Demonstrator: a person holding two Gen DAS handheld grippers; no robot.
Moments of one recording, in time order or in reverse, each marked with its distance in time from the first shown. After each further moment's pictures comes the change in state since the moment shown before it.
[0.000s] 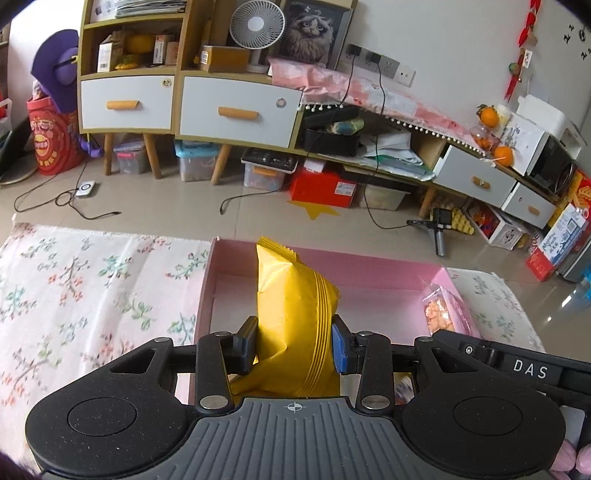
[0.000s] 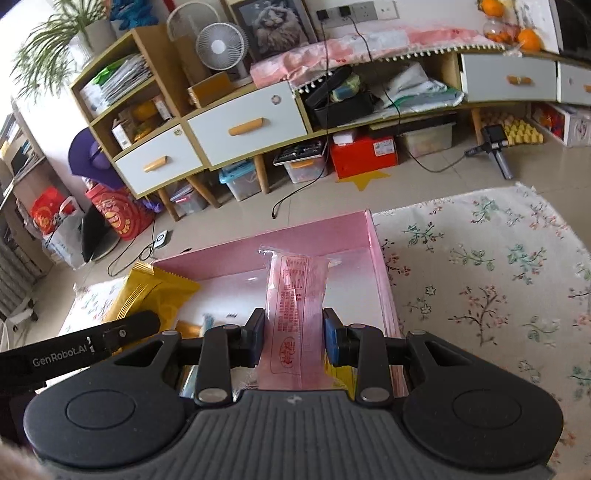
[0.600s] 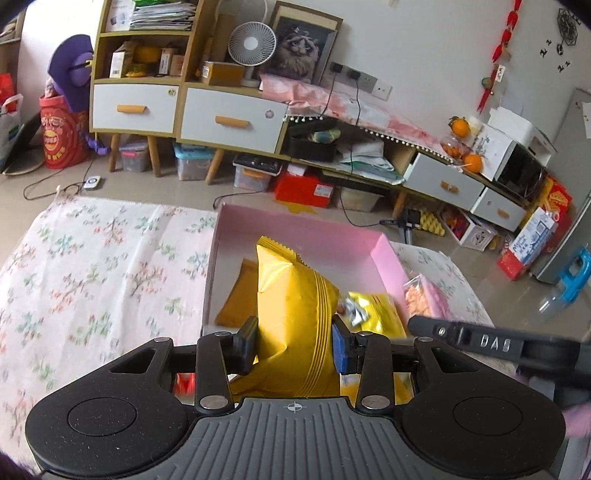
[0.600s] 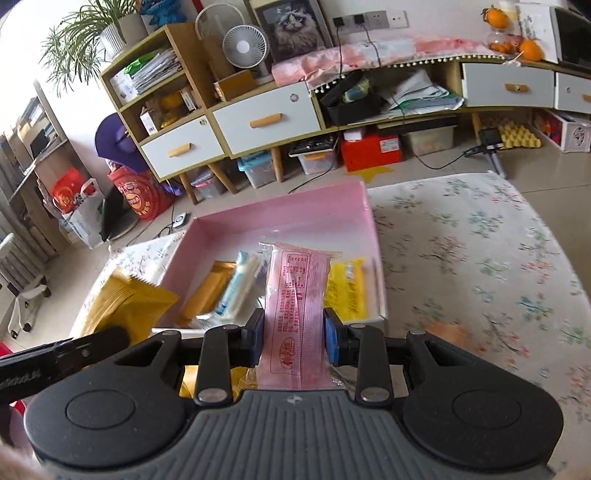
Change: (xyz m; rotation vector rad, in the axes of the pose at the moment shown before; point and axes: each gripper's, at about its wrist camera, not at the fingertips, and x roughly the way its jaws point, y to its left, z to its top) left arm -0.111 -0.009 -0.052 -0.020 -0.034 -0.054; right arm -0.068 0.004 -0.036 -0.060 0.009 0.032
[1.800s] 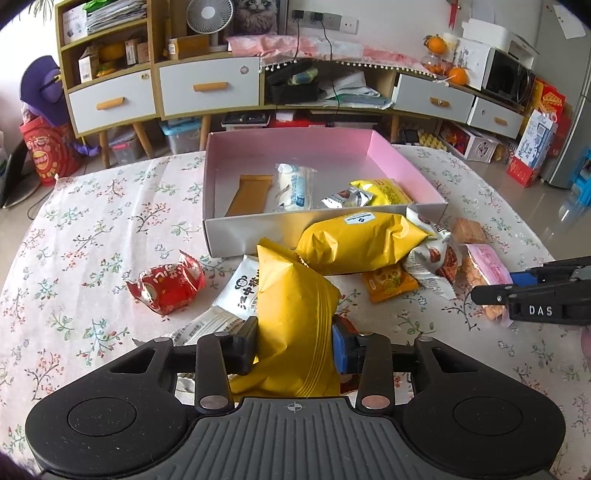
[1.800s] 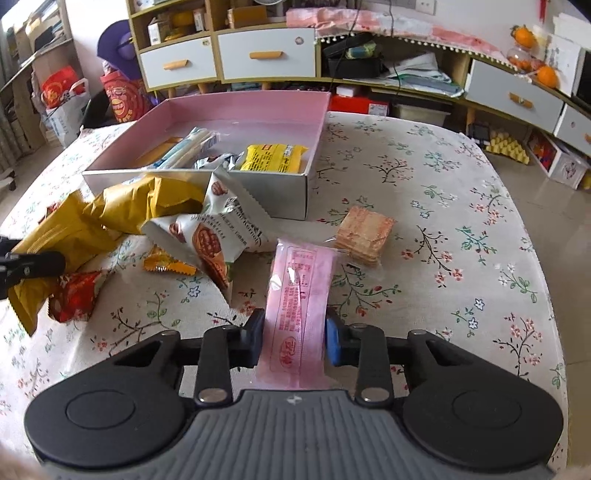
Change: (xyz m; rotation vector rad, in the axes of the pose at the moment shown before) left arm -0.014 -0.013 -0.077 0.223 0.142 0.067; right arm -0.020 -0.031 -0.070 -0.246 0.149 -0.149
